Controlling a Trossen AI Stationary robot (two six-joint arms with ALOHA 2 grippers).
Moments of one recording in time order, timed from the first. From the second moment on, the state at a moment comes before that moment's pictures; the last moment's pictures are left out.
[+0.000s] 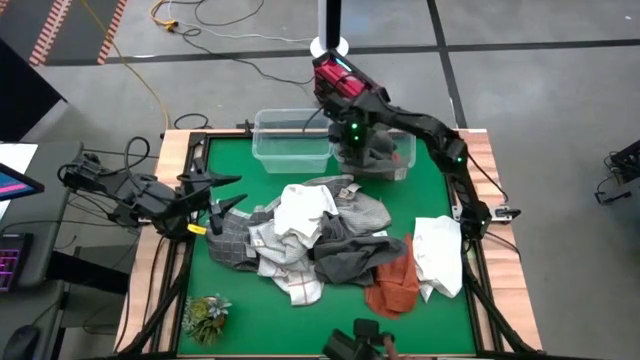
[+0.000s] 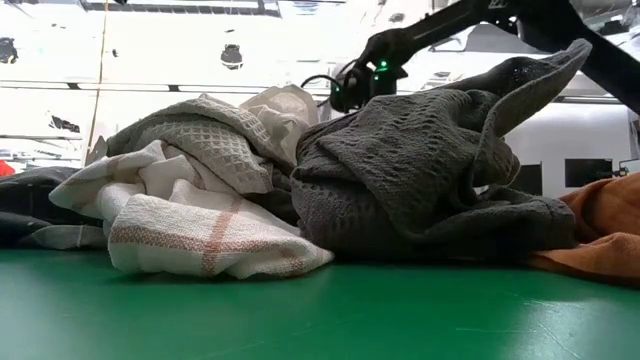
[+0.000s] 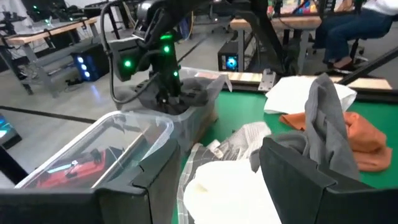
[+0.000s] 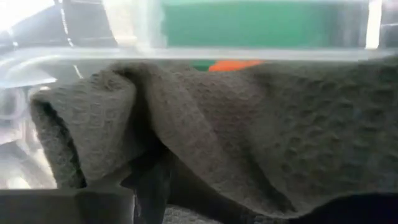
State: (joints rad) left arm -0.44 0.67 0.89 -0.47 -0.84 -0.12; right arm -0.58 2.19 2.03 -1.30 0.01 -0.48
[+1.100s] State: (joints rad) left arm -0.44 0.67 0.89 -0.53 -0.78 -0.22; right arm -0.56 2.14 2.11 -1.10 0.11 -0.48
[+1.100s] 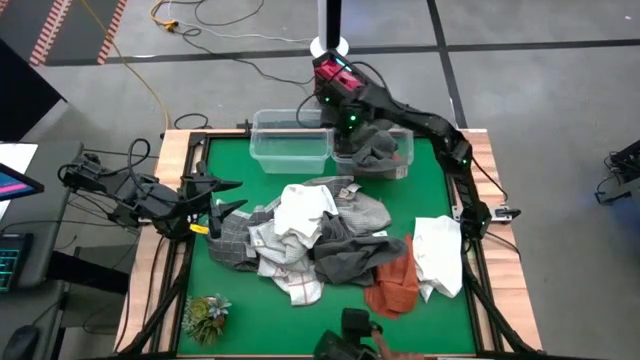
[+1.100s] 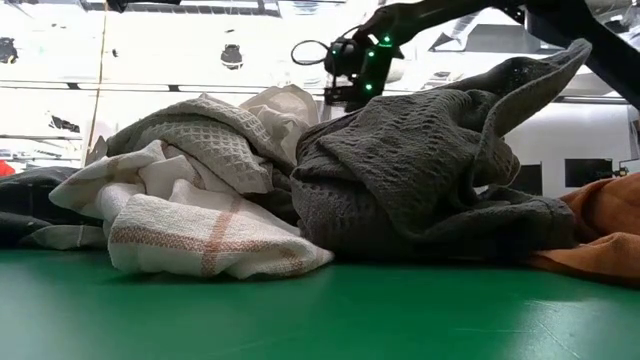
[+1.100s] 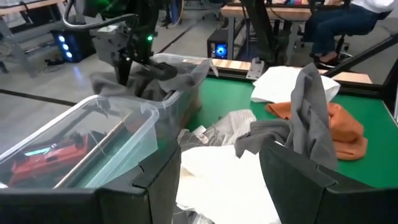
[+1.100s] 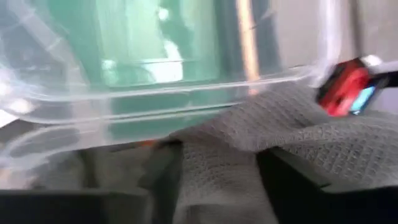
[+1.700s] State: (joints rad) left arm -0.44 0.67 0.89 -0.54 -0.76 -0.28; right arm -0.57 1.92 2.12 -1.23 0.12 -0.51
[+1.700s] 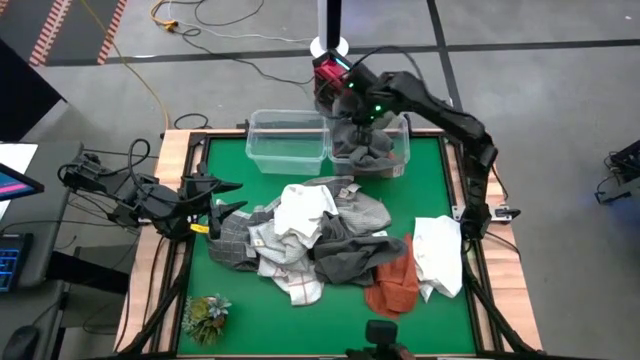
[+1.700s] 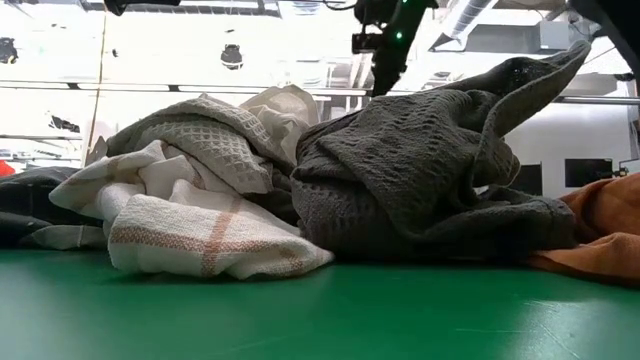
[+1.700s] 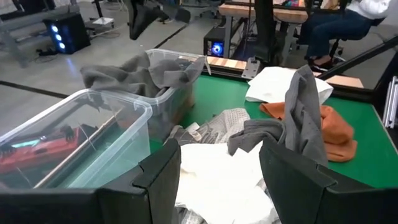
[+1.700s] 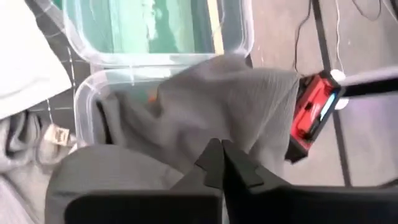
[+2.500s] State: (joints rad) left arm -0.44 0.67 0.89 -0.67 -0.68 -0.46; right arm -0.54 2.10 2.09 -1.02 0.18 -0.94
